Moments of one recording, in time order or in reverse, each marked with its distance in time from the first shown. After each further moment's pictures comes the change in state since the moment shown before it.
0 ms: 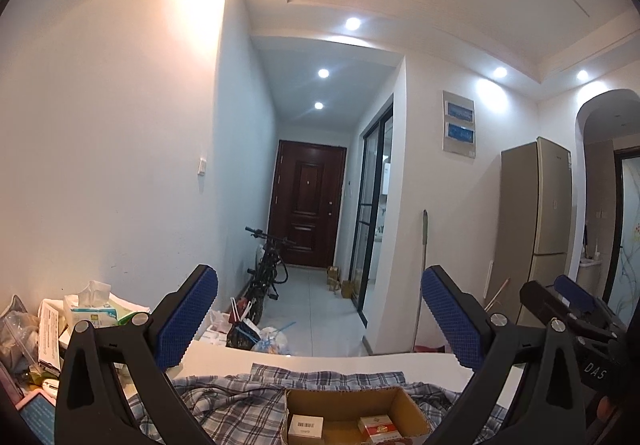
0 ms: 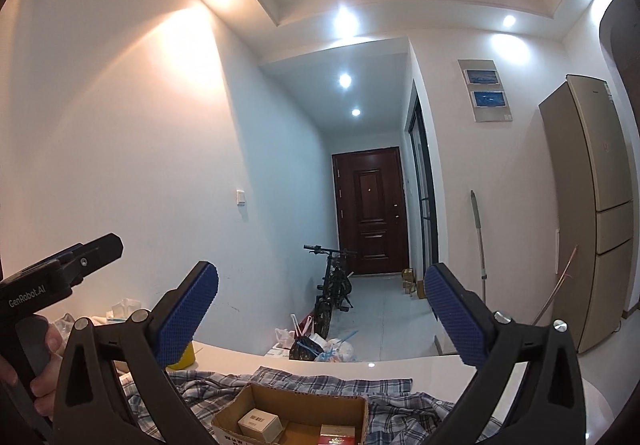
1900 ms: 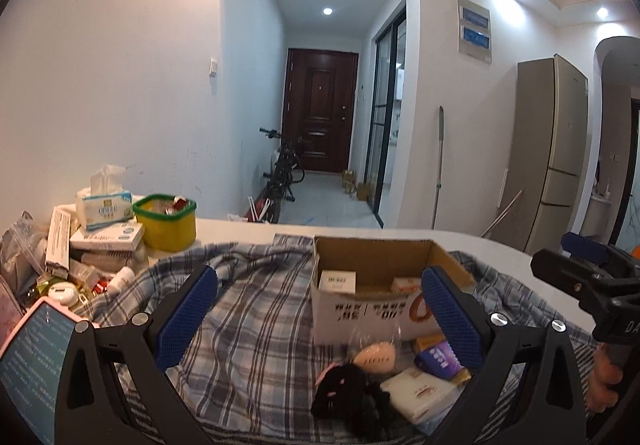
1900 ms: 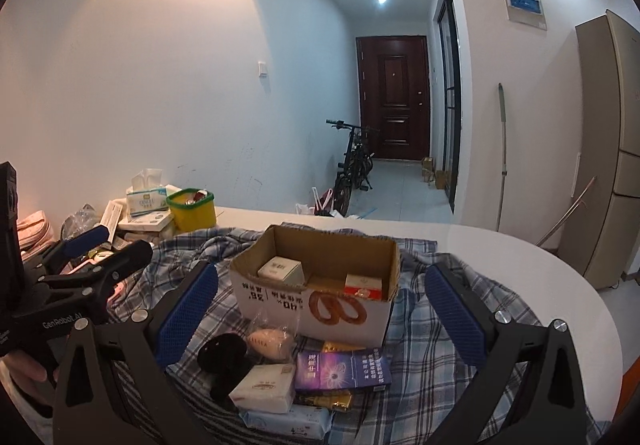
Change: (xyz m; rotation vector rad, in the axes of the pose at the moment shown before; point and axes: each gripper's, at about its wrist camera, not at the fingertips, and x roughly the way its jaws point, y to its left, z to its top) left arm -0.013 0.030 -0.144 0.033 0.376 0.055; right arm -0.005 0.001 -0.099 -0.030 0.463 0.082
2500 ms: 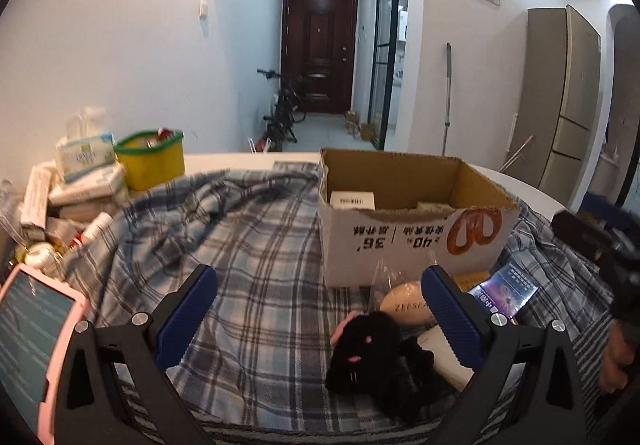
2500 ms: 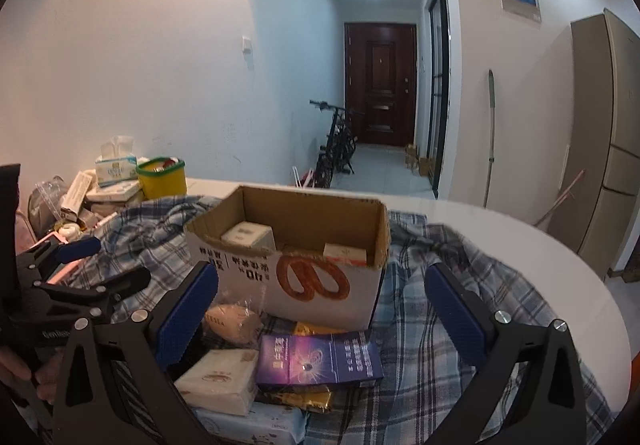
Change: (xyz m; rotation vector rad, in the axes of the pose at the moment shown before) left arm 0.072 0.011 -0.049 0.027 0.223 0.007; right arm 0.052 -0.010 -0.042 -0.014 0.069 -0.079
